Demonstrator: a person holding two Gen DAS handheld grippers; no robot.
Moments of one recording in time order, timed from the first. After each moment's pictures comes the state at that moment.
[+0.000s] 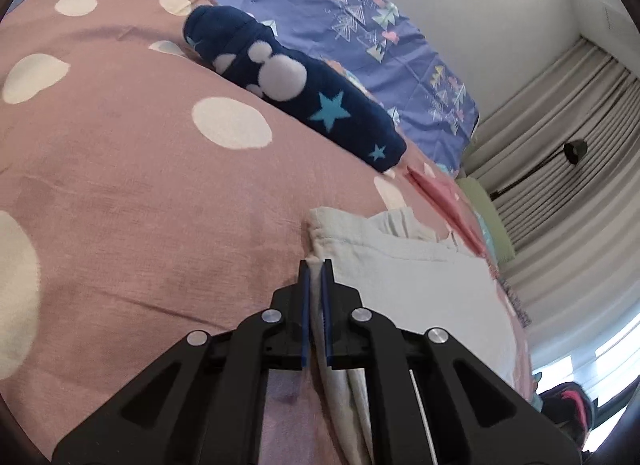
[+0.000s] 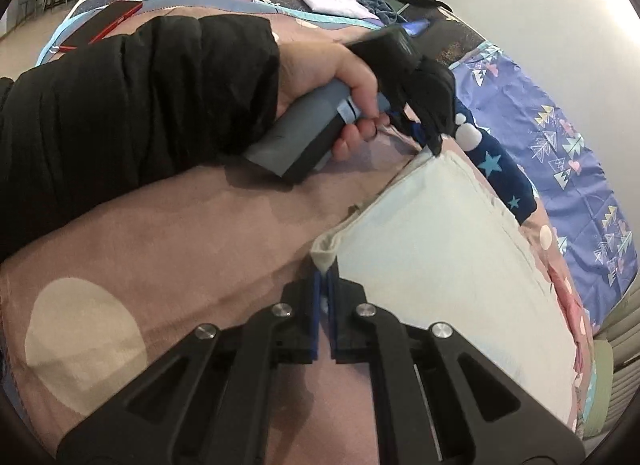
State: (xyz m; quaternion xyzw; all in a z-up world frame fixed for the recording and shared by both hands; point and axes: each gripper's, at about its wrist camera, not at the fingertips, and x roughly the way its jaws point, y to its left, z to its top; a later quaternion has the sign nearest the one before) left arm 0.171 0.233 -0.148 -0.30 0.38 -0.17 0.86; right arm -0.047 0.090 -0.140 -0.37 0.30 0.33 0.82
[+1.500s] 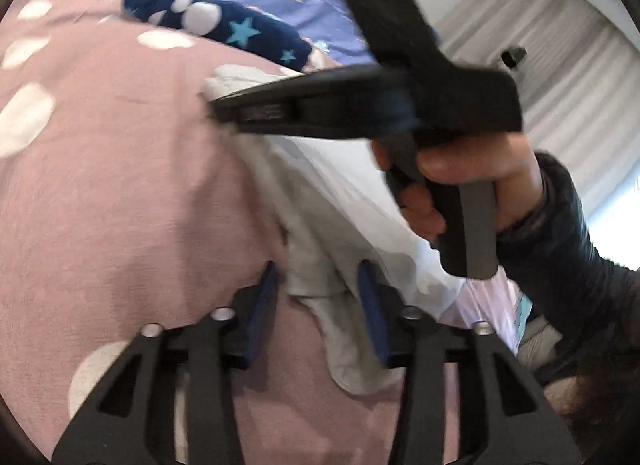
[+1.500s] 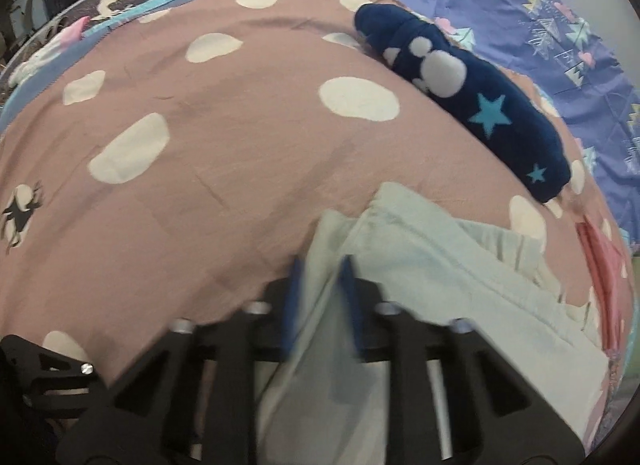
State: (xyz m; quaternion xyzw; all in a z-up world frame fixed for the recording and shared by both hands) left arm 0.054 0.199 -0.152 -0.22 0.42 -0.29 0.83; right arm 0.189 0.155 -0.126 -0.26 0.46 0.24 0.81
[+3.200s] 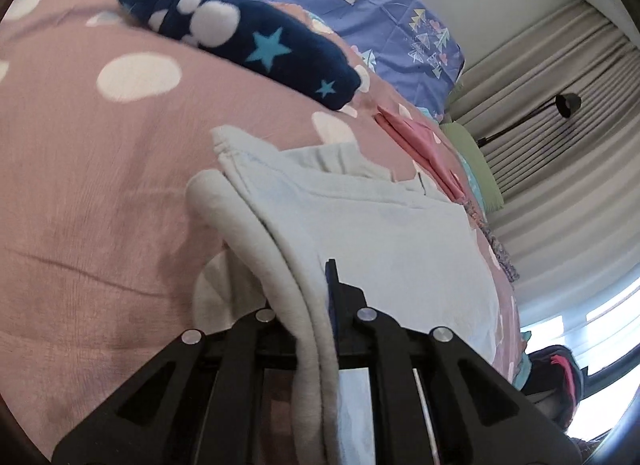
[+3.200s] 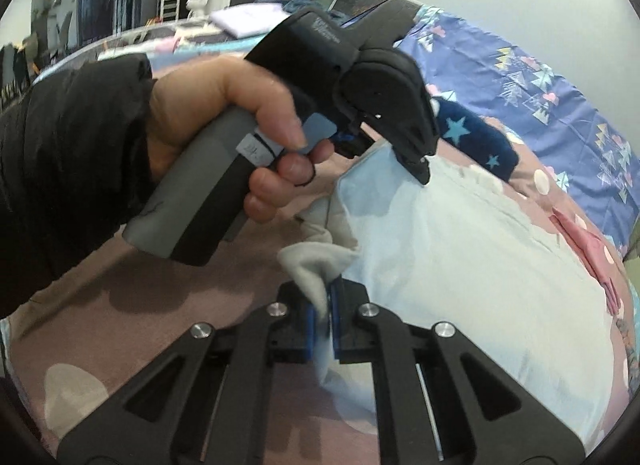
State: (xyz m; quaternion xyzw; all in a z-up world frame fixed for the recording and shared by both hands) left arm 0.183 0.168 -0.122 -0.25 0.46 -0.22 0.82; right arm 0.000 0.067 -0.107 -0.22 0.32 0.29 0.87
